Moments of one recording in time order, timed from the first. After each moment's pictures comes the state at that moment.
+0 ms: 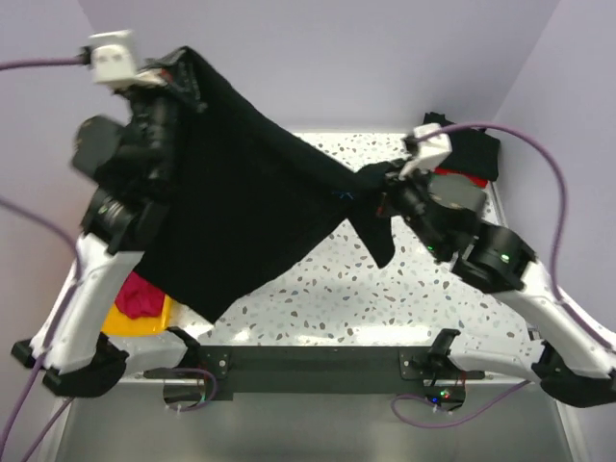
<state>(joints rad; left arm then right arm) -0.59 1.14 1.77 -0.10 -0.52 -0.01 0.95 1.00 1.46 -0.55 0.52 0.23</state>
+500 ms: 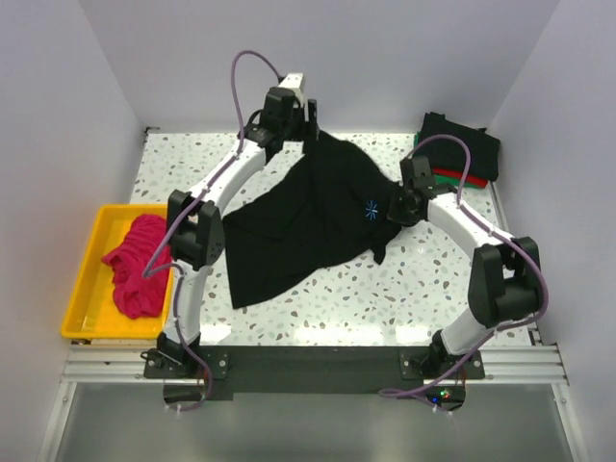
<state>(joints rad) -0.45 2.19 2.12 -0.28 -0.08 -0.26 0.27 1.58 1.16 -0.53 0.07 0.38</state>
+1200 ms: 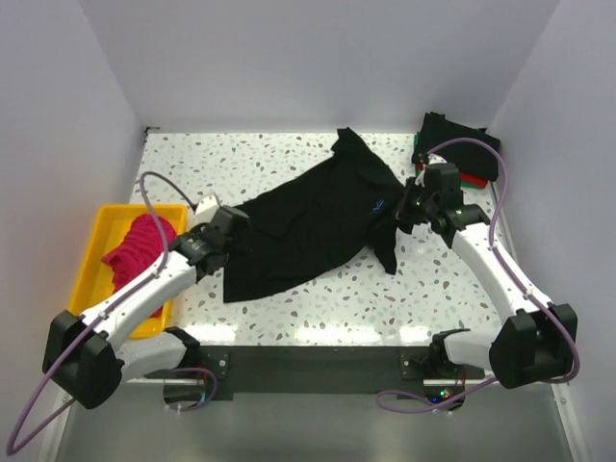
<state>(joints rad) -0.52 1.11 0.85 -0.61 -0.43 -0.89 0.21 1.25 1.00 -0.46 -0.08 0.46</state>
